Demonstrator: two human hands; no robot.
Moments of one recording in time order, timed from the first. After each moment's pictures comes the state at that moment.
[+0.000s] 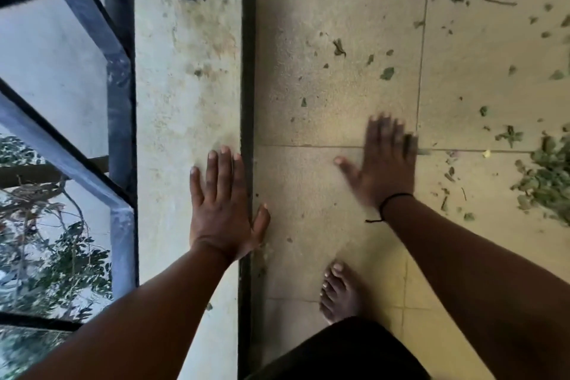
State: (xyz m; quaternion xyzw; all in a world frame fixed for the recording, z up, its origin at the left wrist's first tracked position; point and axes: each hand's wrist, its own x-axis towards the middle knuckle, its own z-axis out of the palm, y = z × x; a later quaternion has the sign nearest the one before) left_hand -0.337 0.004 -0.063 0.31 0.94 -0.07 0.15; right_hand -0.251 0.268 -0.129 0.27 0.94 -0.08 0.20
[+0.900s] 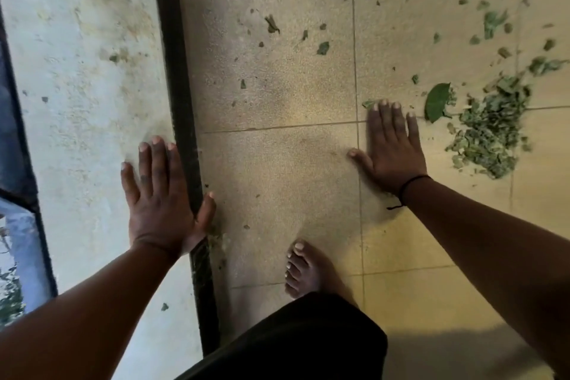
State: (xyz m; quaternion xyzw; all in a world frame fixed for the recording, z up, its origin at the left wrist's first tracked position) left_hand -0.338 0.007 -0.060 0.30 0.94 -0.05 0.17; right_hand -0.173 0.353 -0.121 0.22 0.94 -0.03 0.24
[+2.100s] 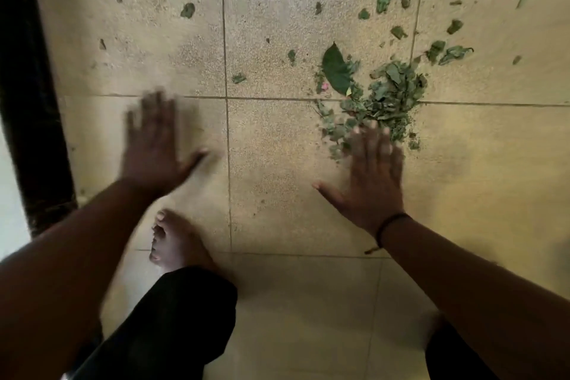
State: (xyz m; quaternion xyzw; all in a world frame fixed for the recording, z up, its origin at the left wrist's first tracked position) left_hand -0.249 0.170 -0.129 0.30 0.94 0.01 0.19; right_hand 0.000 0.480 -0.103 0.21 0.95 -0.13 0.16
